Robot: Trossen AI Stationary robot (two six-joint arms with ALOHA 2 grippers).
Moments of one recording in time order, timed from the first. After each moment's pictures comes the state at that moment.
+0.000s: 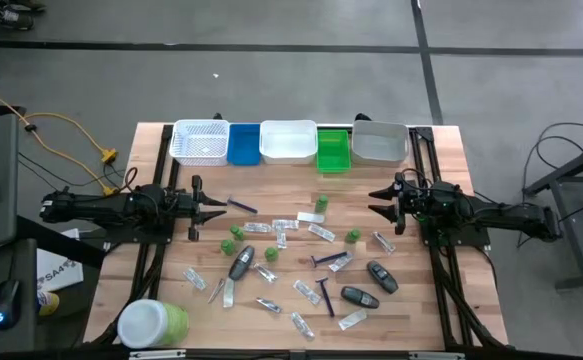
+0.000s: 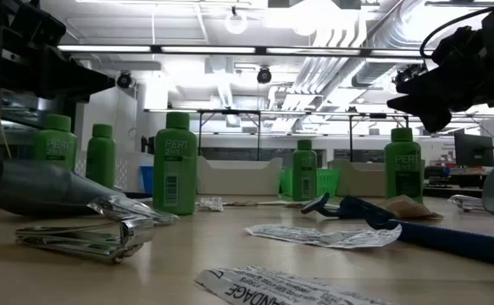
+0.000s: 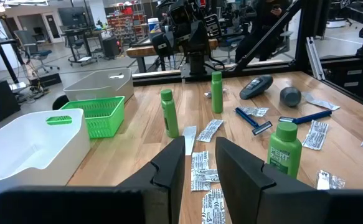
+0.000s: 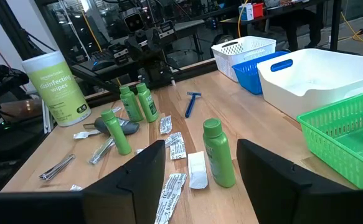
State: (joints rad) left arm -0.03 0.06 0.03 0.00 -0.09 0.10; right arm -0.16 0.13 0.01 0.03 -0.03 0.26
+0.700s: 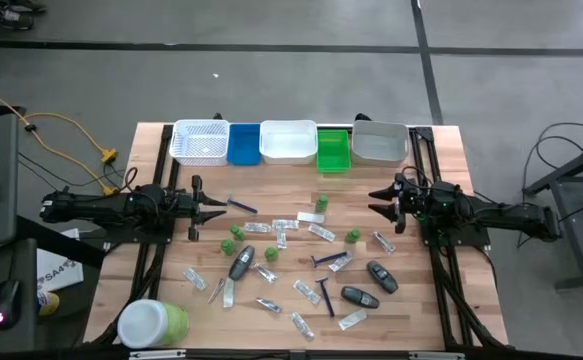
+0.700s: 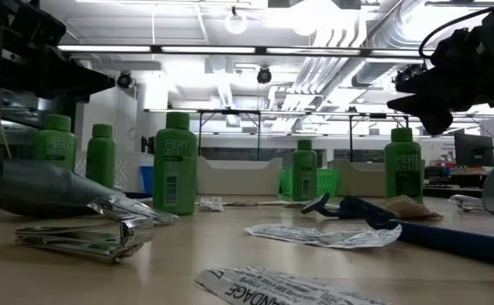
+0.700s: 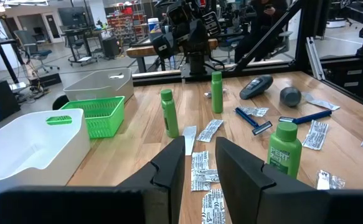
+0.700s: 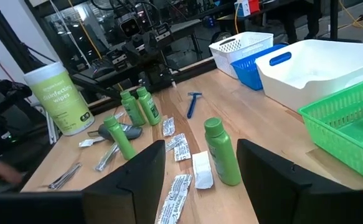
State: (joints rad) left arm -0.03 0.06 0.03 0.00 -0.09 0.10; right arm -0.16 0.13 0.01 0.03 -0.02 0.34
